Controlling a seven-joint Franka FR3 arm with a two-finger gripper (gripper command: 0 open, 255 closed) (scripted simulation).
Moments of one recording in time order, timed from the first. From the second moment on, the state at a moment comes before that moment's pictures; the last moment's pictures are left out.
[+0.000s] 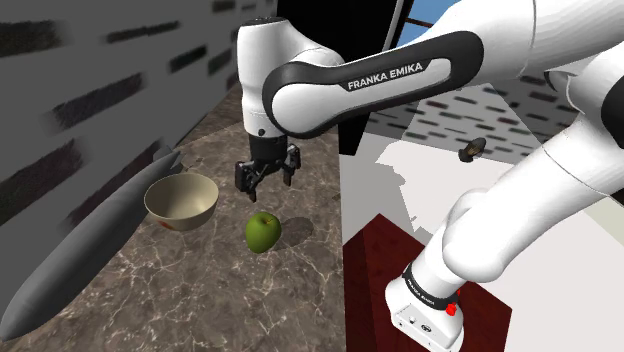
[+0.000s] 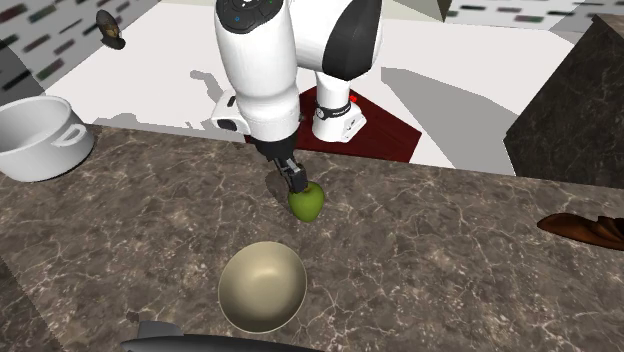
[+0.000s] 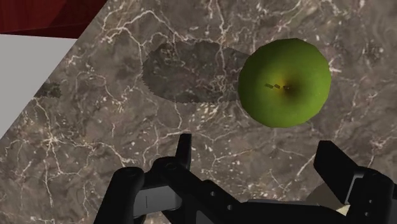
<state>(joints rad) 0.11 -0.21 0.43 -2.26 0.06 1.95 0.63</state>
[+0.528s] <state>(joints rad) 0.13 -0.06 0.48 -2.24 0.03 2.03 0.73</state>
